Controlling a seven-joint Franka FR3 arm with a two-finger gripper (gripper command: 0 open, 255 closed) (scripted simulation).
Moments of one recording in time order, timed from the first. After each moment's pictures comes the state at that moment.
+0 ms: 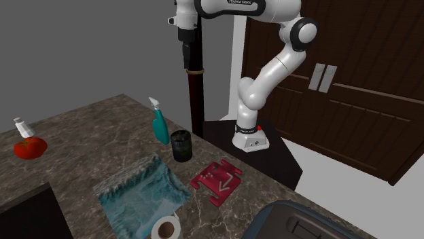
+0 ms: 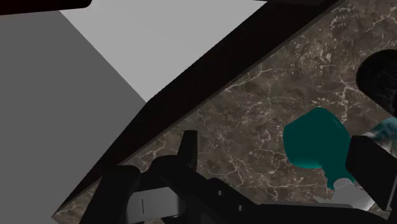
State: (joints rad) arm -0.01 -0.80 -0.07 -2.30 -0.10 1.61 -0.15
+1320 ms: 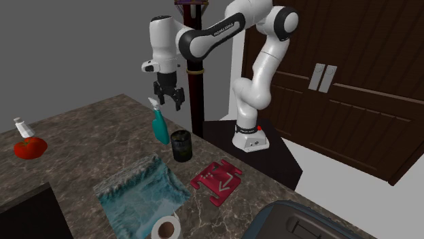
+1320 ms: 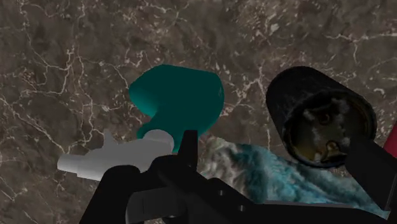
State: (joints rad) arm 0.32 -0.48 -0.01 -2.41 -0.02 1.96 -0.62
